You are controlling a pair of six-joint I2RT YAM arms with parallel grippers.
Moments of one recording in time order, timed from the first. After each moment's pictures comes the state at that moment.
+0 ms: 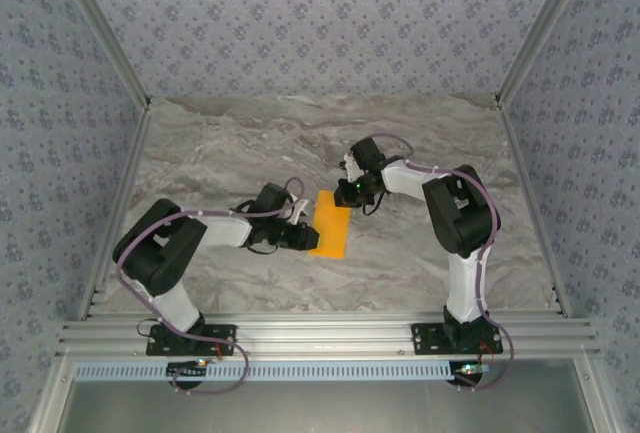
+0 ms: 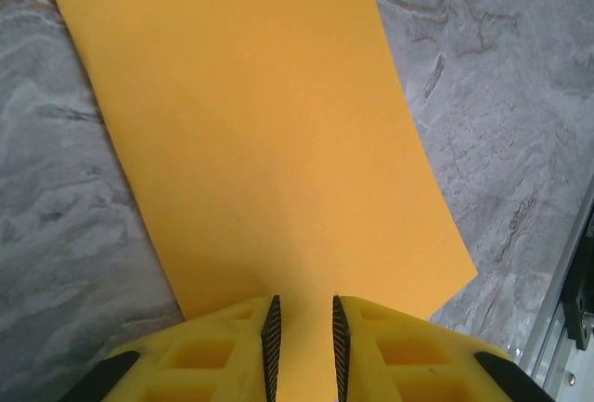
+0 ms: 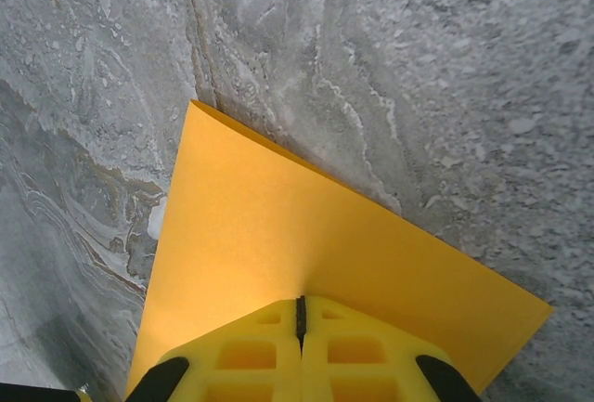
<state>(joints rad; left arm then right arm) -0.65 1.70 0.69 0.07 0.60 -0.46 0.47 2.01 1.25 -0.41 -0.44 0.36</state>
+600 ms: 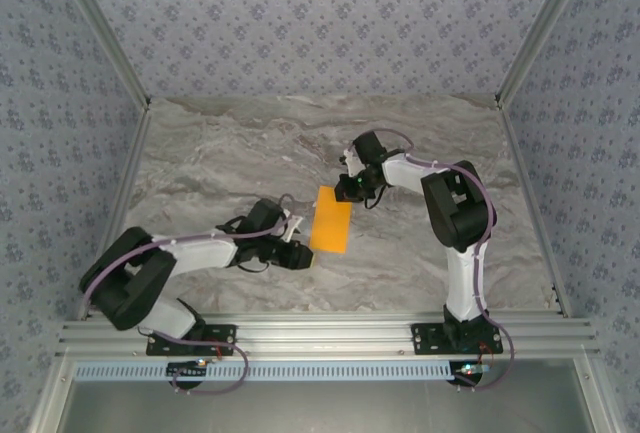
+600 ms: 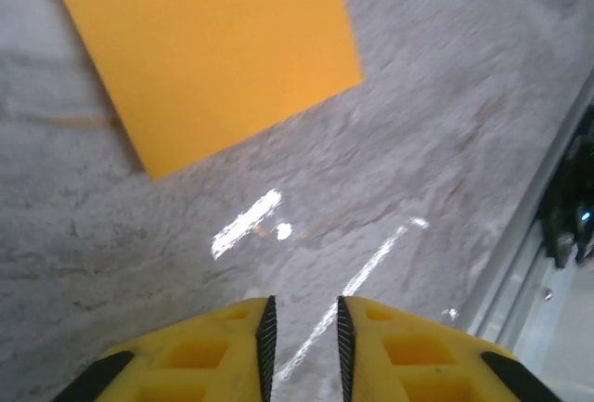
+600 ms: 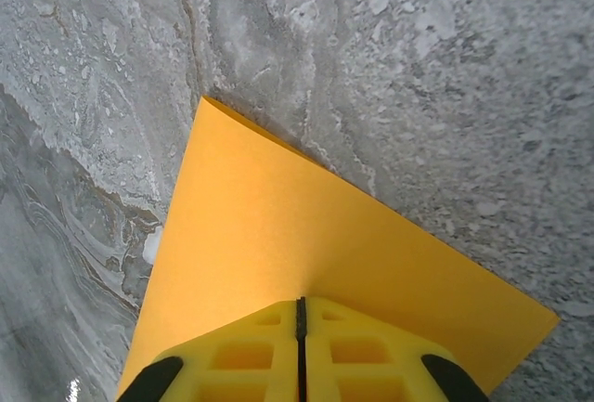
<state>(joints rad) -0.70 1.43 0.55 -0.02 0.57 -0.49 0.44 2.05 1.33 -0.45 -0.48 0.28</state>
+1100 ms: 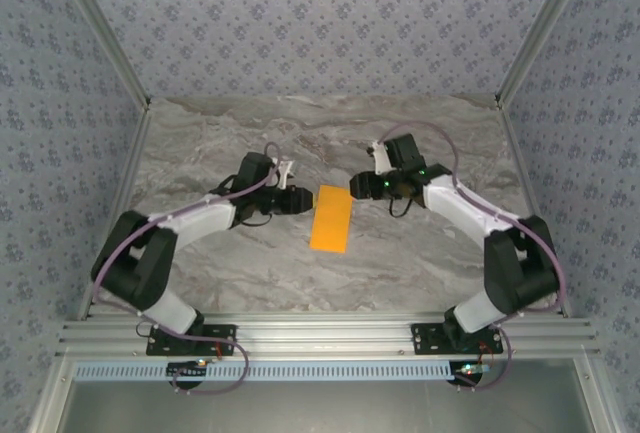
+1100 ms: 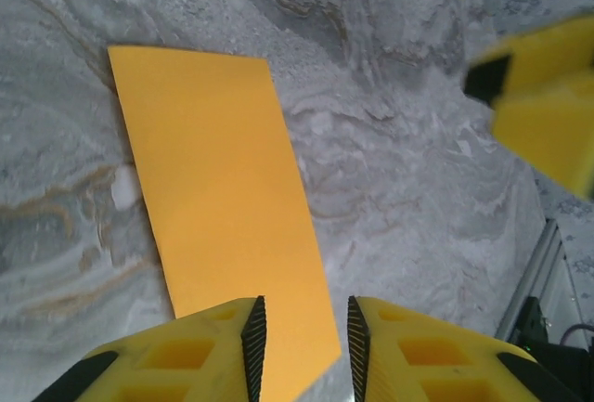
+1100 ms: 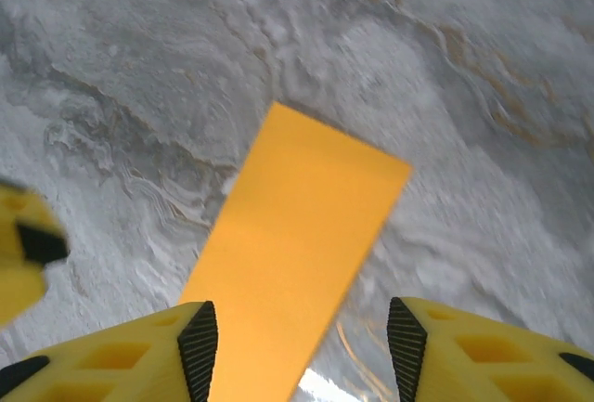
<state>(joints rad) -0.52 1.61 0.87 0.00 0.57 -0.54 0.40 1.50 0.98 -0.38 -0.32 0.30</state>
